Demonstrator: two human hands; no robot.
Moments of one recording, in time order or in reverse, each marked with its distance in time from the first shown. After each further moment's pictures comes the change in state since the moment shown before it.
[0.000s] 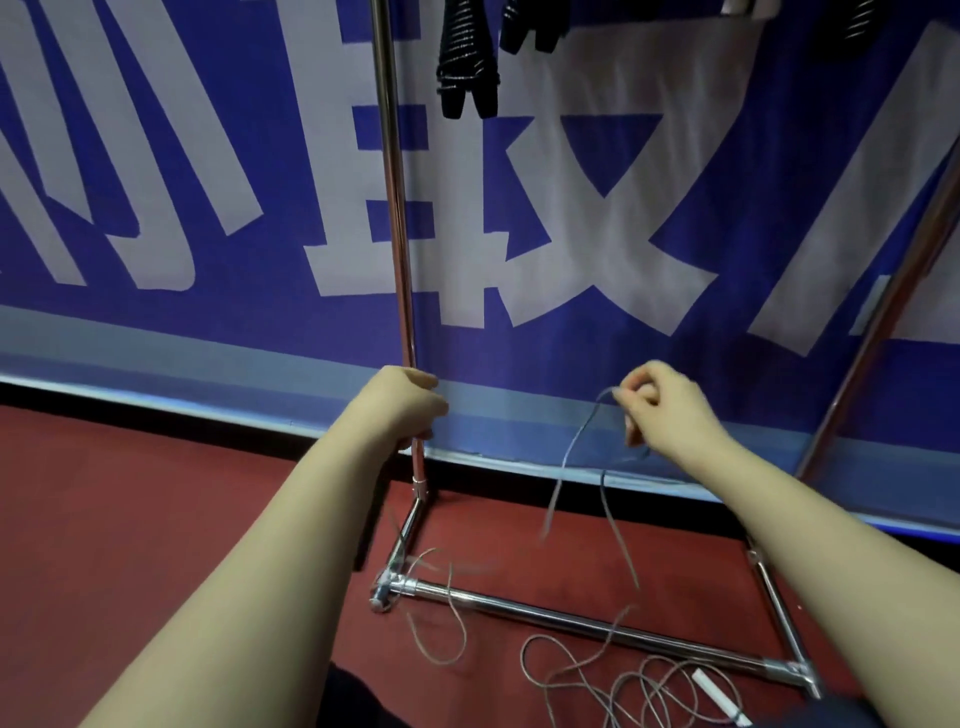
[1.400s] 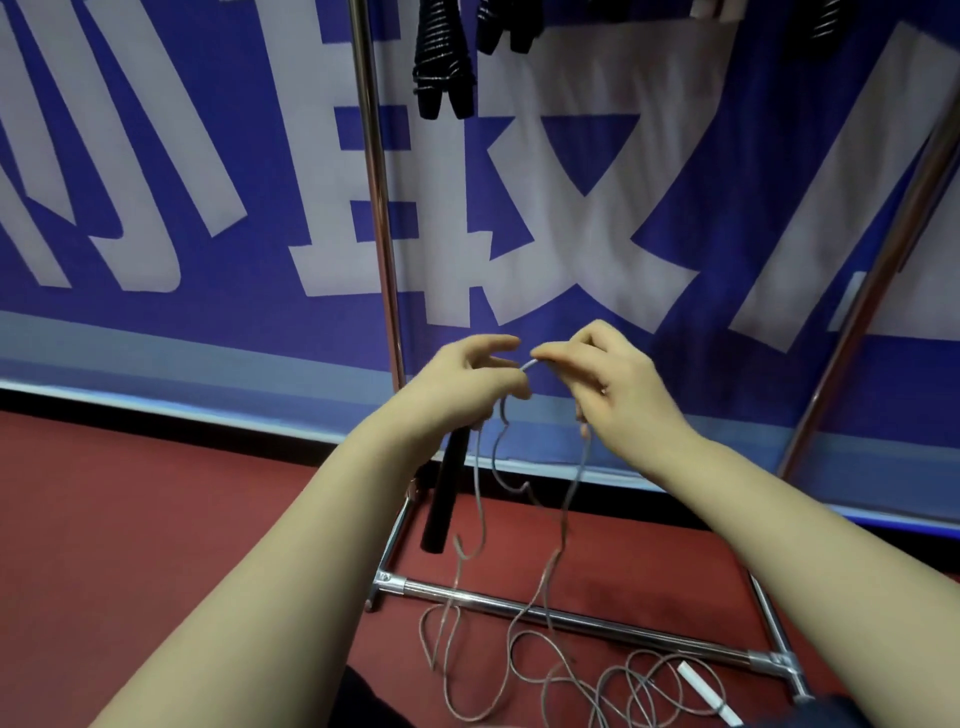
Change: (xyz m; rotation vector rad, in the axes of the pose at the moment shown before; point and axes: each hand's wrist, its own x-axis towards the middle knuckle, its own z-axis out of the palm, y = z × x) left_hand -0.024 0.041 0.033 -0.305 -0.201 0.278; right_hand -0.025 -0.048 -0.002 -0.048 -0.004 -0.654
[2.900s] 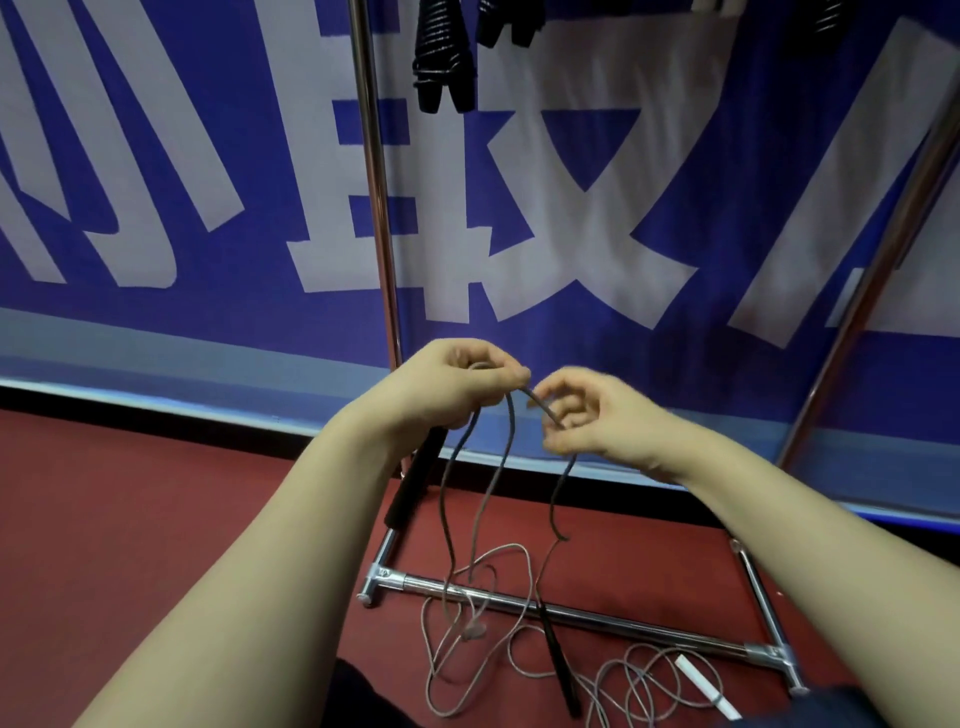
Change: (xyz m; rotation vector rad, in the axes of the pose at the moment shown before) left_hand -0.003 -0.007 -0.015 -0.035 -0.129 0.073; right_hand -0.006 -0.004 0.000 0.550 -0.461 0.539
